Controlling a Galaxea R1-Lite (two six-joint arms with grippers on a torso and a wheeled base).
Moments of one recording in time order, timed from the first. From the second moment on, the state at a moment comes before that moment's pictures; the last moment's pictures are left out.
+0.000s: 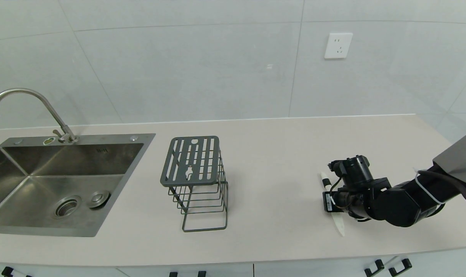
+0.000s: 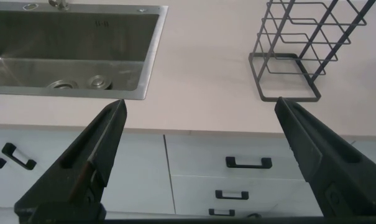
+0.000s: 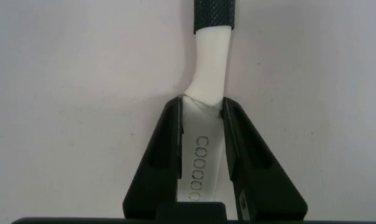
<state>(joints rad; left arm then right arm) 0.01 0.00 0.00 0.00 0.05 -0.04 0.40 2.09 -0.90 -0.40 -0.26 0.26</state>
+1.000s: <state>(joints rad) 0.01 0.00 0.00 -0.04 0.04 -0.03 0.38 1.87 -0.92 -0.73 0.06 -0.07</state>
